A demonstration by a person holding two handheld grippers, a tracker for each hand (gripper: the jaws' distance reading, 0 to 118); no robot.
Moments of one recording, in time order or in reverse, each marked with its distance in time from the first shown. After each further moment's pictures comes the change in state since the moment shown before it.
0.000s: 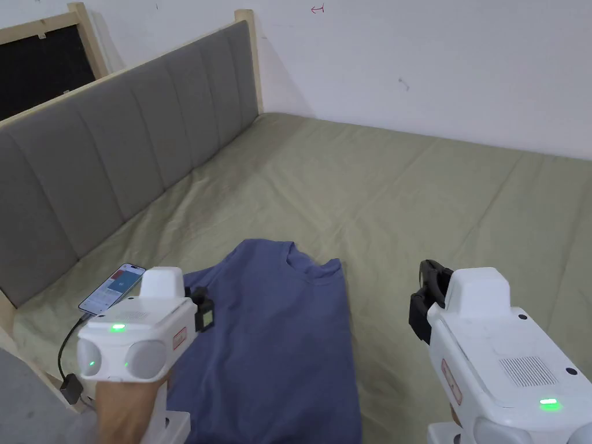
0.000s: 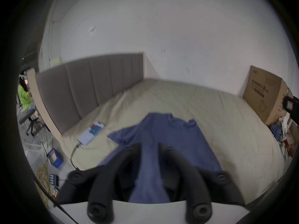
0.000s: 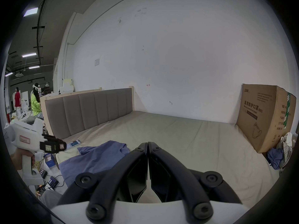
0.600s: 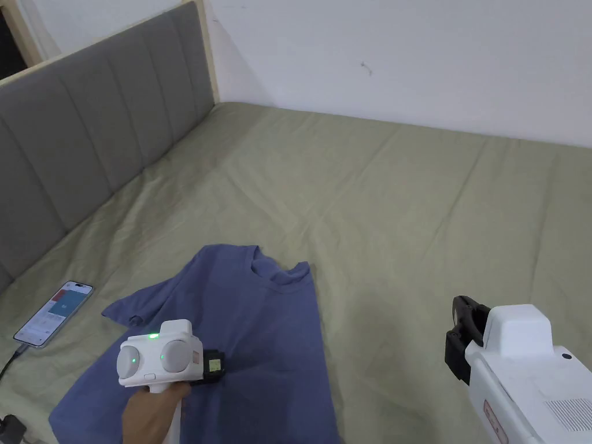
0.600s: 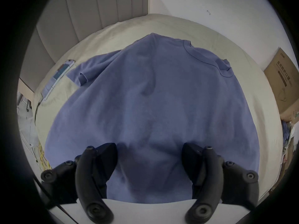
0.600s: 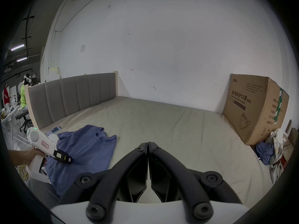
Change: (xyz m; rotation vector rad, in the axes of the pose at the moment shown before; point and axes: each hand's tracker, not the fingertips) left arm 0.020 -0.052 -0.169 -0.458 0.067 0.055; right arm 0.056 -0.035 -0.019 -0.138 -0.130 0.013
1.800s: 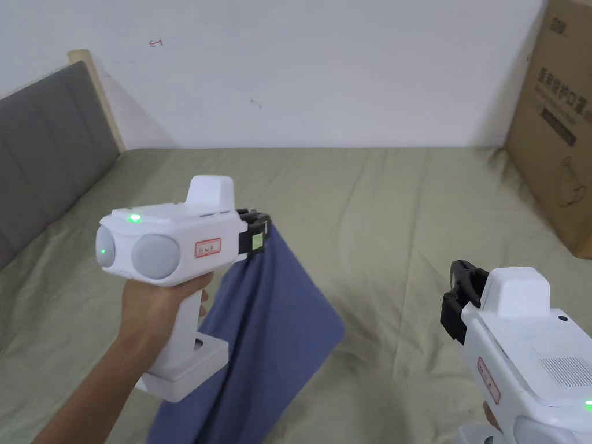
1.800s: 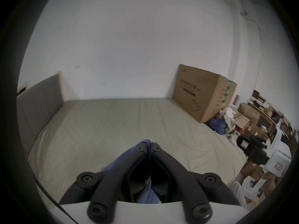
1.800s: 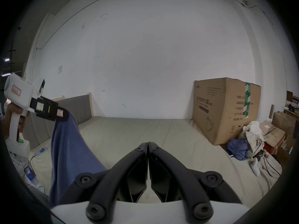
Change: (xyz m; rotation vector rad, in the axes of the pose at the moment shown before) left arm 0.236 0.051 0.302 0.548 -0.649 -0.489; right arm 0.128 0.003 0.119 0.154 -0.224 -0.136
